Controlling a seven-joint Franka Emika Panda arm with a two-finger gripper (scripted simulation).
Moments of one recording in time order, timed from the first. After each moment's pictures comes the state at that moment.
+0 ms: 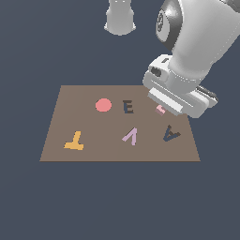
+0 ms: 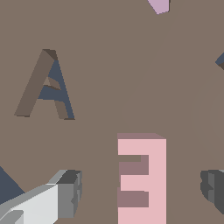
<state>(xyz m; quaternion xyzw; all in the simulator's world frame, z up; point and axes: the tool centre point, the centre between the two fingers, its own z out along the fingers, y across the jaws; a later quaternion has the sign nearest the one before) -0.037 0.160 0.048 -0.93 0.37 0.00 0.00</state>
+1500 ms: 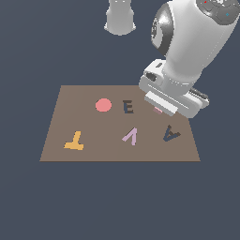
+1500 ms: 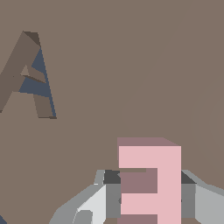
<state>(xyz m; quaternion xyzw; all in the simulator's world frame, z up) -0.042 0.151 0.031 -0.94 0.34 0.00 0.00</state>
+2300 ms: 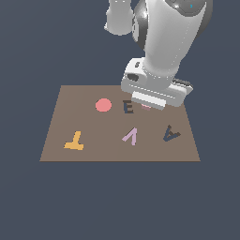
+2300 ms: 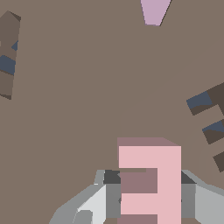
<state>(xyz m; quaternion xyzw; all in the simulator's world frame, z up) -0.058 0.101 0.035 -0.98 0.18 0.00 0.00</state>
